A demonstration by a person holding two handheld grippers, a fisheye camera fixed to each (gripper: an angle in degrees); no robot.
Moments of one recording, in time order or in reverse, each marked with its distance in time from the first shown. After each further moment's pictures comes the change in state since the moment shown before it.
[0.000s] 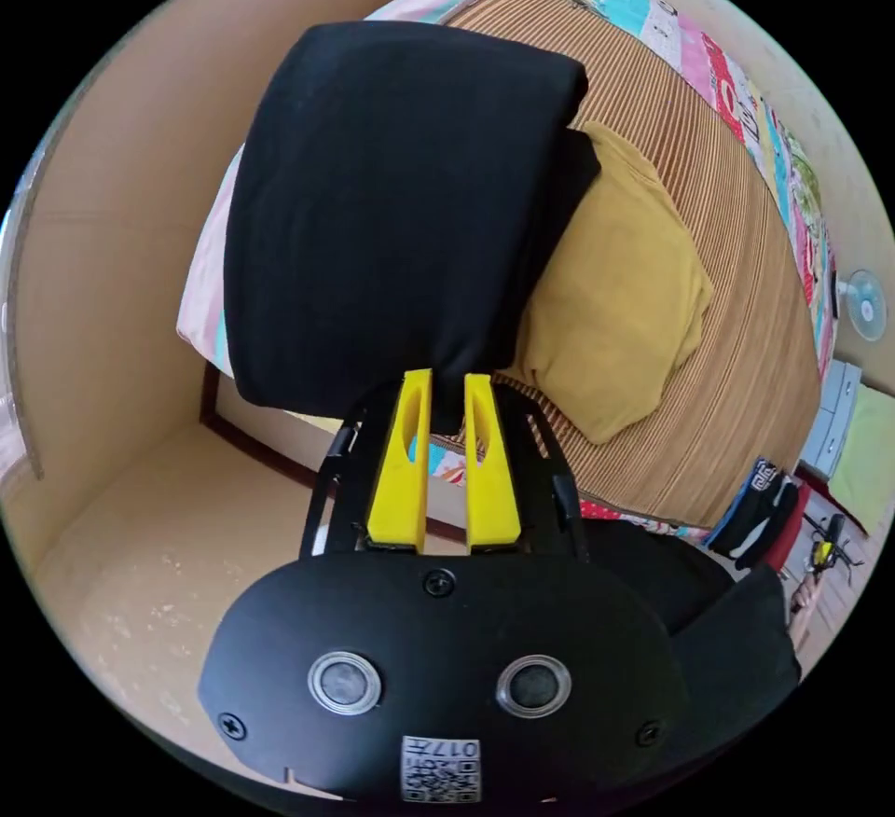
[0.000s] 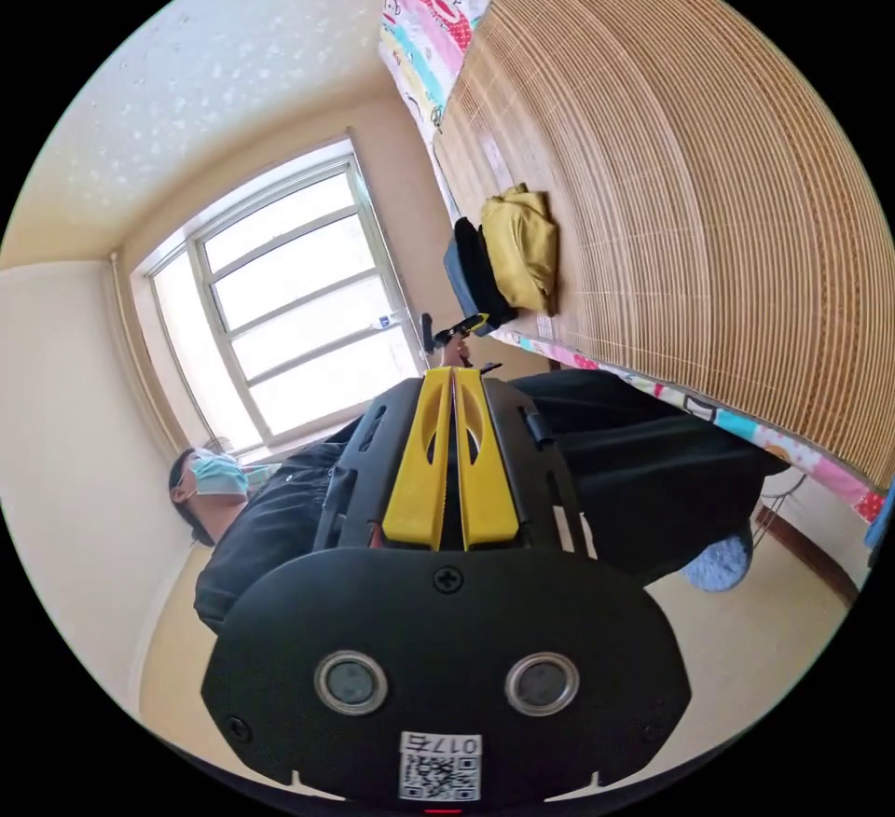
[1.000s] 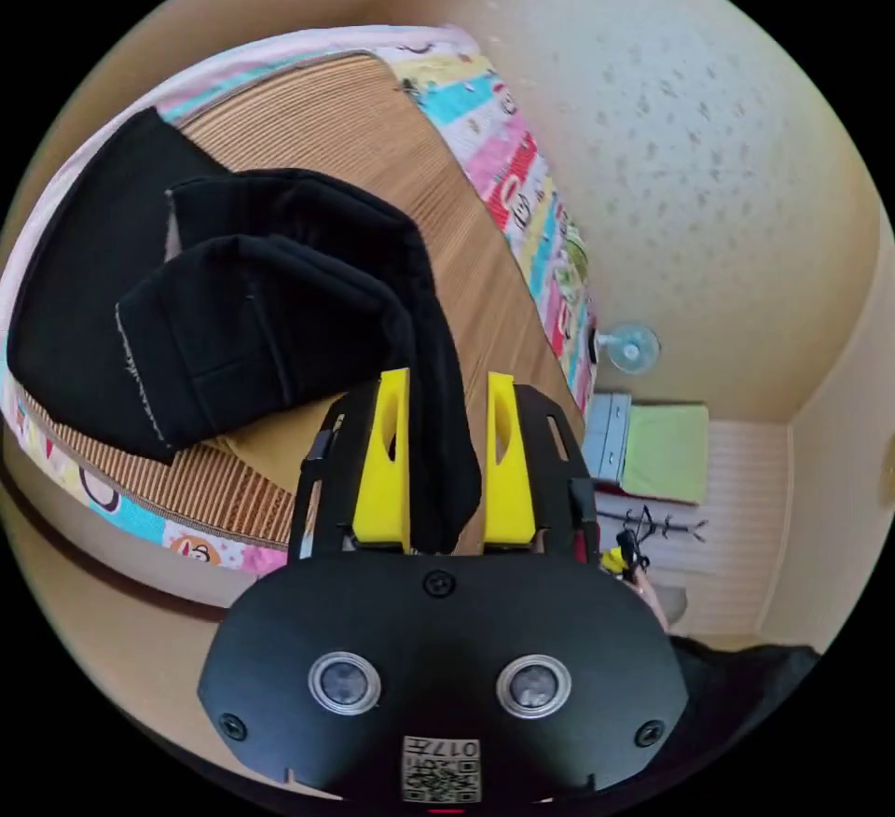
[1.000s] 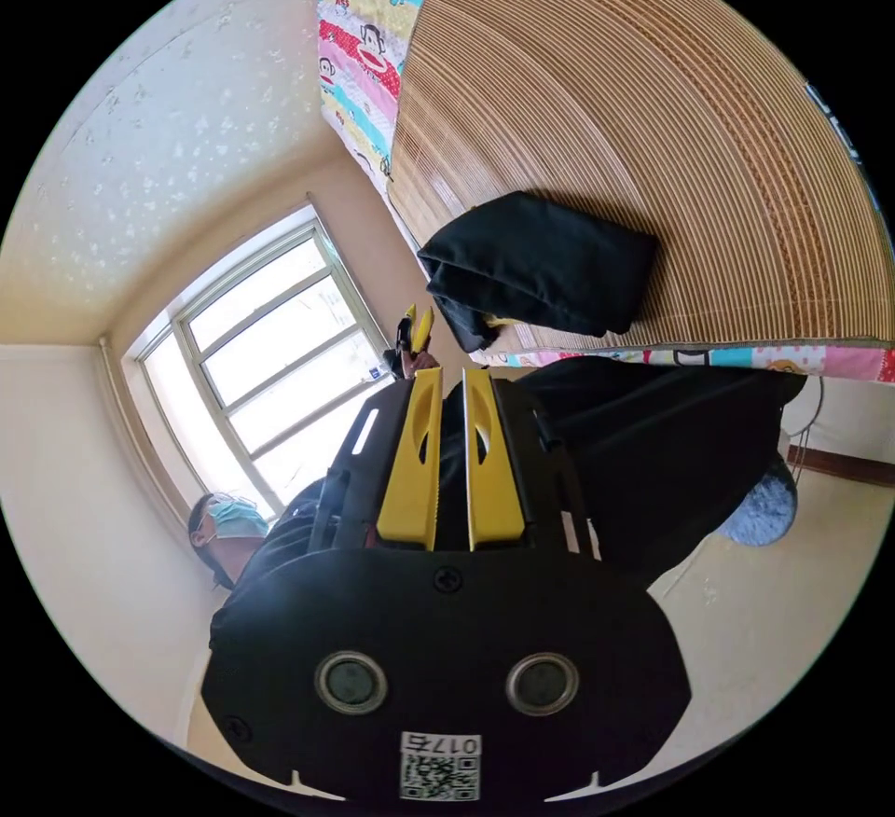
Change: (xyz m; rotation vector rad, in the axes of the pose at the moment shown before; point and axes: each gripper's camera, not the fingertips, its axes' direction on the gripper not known) left arm 0.109 -0.043 -0.006 0.276 0.732 -0.038; right arm 0.127 -0.013 0.121 0.179 -0.017 0.225
